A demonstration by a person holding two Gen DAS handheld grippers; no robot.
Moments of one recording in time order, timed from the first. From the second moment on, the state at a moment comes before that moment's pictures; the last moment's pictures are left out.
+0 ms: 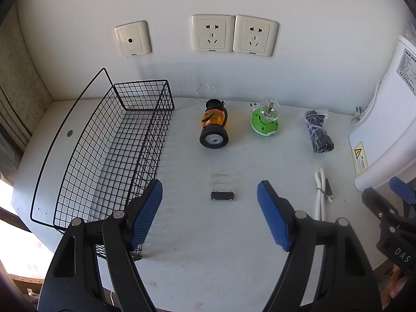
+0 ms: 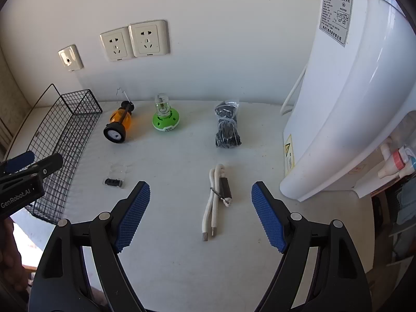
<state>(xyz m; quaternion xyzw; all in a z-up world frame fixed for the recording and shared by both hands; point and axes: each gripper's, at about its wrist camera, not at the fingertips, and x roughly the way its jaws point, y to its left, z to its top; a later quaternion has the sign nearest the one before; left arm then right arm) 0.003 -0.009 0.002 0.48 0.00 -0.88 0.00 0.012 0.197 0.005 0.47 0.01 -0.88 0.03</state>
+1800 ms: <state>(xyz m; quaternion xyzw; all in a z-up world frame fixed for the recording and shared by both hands) -0.041 0.012 -0.094 0.52 -0.01 -0.85 0.00 -0.038 0.217 -0.059 0.51 0.00 -0.86 0.03</state>
